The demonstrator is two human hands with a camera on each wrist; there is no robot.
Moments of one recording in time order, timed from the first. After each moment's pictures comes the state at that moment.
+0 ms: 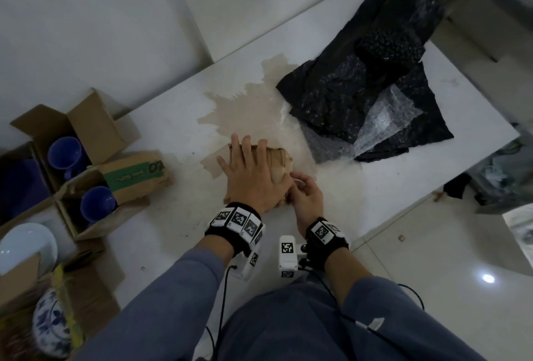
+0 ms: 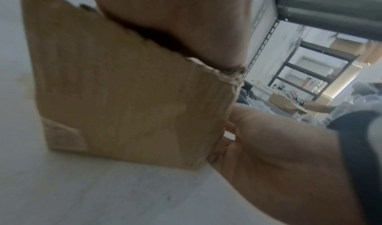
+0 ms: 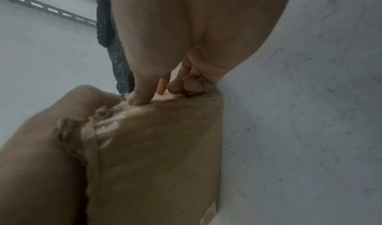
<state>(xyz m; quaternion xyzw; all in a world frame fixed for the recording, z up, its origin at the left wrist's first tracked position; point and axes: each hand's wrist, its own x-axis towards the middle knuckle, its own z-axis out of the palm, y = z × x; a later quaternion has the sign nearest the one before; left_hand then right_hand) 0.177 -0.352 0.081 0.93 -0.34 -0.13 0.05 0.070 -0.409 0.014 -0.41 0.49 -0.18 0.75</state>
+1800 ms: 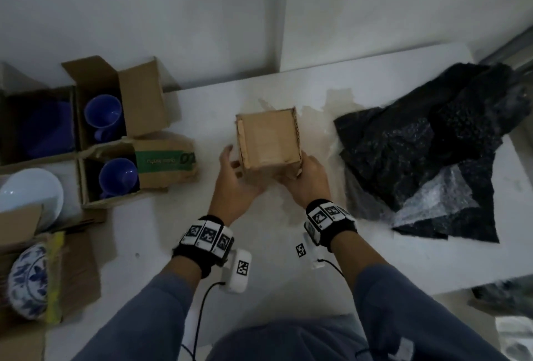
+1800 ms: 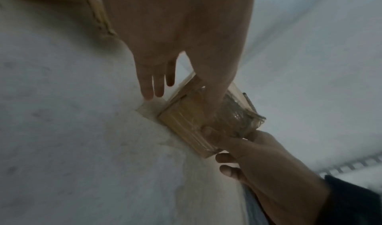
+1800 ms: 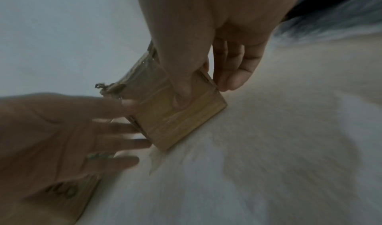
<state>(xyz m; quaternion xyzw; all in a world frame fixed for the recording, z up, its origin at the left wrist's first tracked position) 0.256 -0.281 0.062 0.81 -0.02 -0.25 0.53 0.206 -0.457 0.036 -0.88 0.27 0.06 0.40</state>
